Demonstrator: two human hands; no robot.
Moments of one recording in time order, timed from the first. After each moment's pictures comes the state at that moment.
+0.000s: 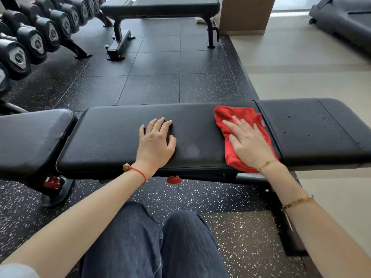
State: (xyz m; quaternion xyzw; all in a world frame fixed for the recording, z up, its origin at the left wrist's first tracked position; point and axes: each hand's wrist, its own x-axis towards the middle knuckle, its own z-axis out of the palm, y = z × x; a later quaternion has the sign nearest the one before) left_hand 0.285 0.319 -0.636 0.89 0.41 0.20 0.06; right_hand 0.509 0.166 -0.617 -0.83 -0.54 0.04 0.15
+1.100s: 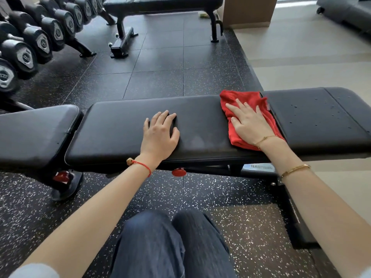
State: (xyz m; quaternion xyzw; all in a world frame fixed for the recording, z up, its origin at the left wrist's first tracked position) left_hand 0.281 0.317 -0.632 0.89 0.41 0.19 0.08; right_hand 0.522 0.194 -0.608 -0.84 -0.53 0.07 0.12
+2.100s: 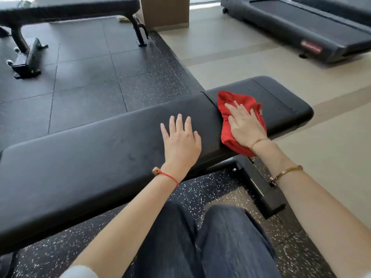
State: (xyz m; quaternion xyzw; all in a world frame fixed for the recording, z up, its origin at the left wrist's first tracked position) left_hand 0.413 0.247 -0.635 0.95 0.28 0.11 0.10; right_hand 0.566 0.117 -0.615 -0.93 -0.34 0.02 0.14
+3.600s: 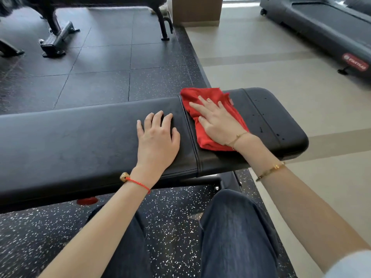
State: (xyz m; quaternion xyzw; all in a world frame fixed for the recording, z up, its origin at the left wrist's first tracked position) left_hand 0.500 0.202 -0.636 0.90 0.39 0.19 0.09; right_hand 0.667 0.124 -0.609 -0.81 -0.57 0.07 0.14
